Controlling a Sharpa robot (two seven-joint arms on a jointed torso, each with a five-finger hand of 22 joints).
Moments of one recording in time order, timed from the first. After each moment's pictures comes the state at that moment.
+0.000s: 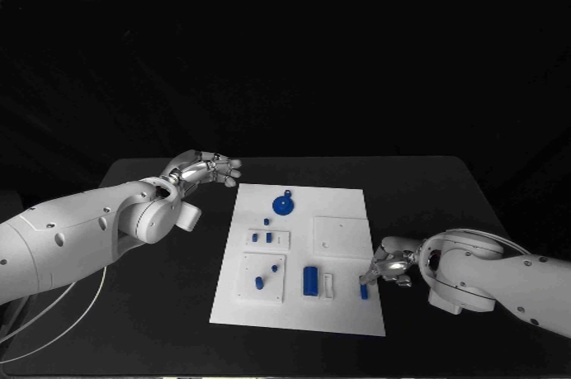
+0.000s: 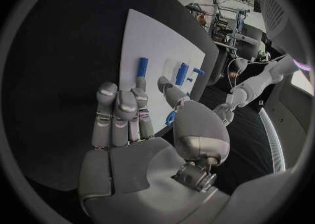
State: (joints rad) left arm 1.21 -0.82 -0.07 1.27 -0.27 -0.20 0.27; left_hand 0.97 -0.11 0.44 -0.19 0.05 0.82 0.18 0.31 0.49 1.16 0.13 0.13 0.14 1.00 0.07 0.58 0.48 0.02 0.67 -0.03 0.53 1.30; right arm 1.08 -0.98 -0.11 1.64 -1.15 -0.01 -0.47; right_hand 0.78 -0.07 0.54 -0.26 0.05 1.03 0.08 0.28 0.71 1.23 -0.03 1.02 1.28 1.31 -0.13 1.21 1.02 0.25 1.14 -0.06 1.02 1.31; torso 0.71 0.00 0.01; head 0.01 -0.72
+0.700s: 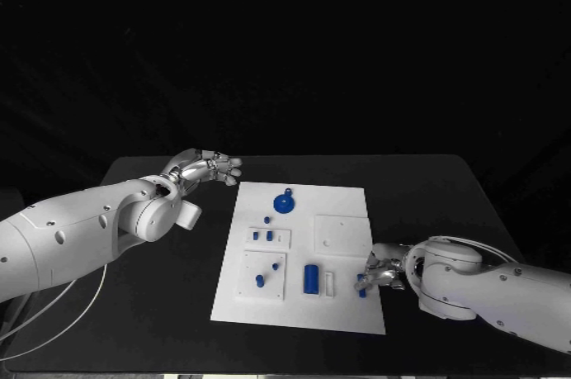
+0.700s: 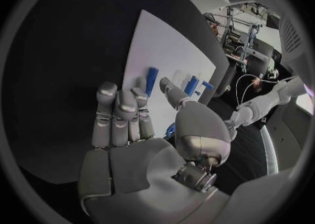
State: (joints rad) left arm 1.21 -0.82 -0.07 1.27 -0.27 -0.19 0.27; left_hand 0.97 -0.11 0.44 -0.19 0.05 0.82 0.18 0.31 0.49 1.16 0.13 0.13 0.14 1.00 0.07 0.58 0.48 0.02 0.67 -0.03 0.53 1.30; right arm 1.03 -0.91 -0.11 1.62 -1.31 -0.02 -0.54; right_hand 0.75 -0.09 0.55 -0.23 0.05 1.02 0.08 0.27 0.75 1.22 -0.03 1.00 1.27 1.32 -0.13 1.21 1.02 0.25 1.14 -0.06 1.02 1.31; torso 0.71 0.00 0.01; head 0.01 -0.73
